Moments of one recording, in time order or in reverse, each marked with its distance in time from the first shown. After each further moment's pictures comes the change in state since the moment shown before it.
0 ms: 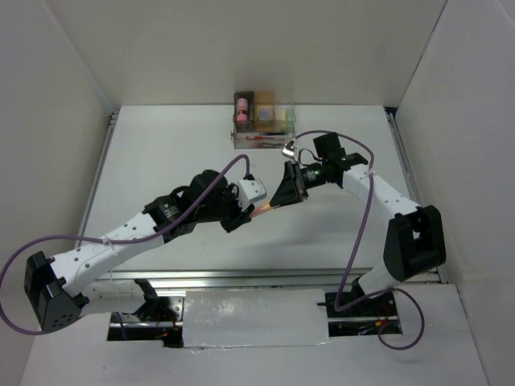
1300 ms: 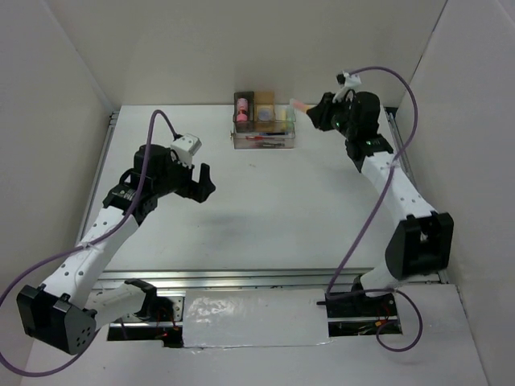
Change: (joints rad) left arm 0.525 -0.093 -0.020 0.002 0.089 -0.192; right arm -0.174 -0.064 0.124 0.616 0.869 -0.135
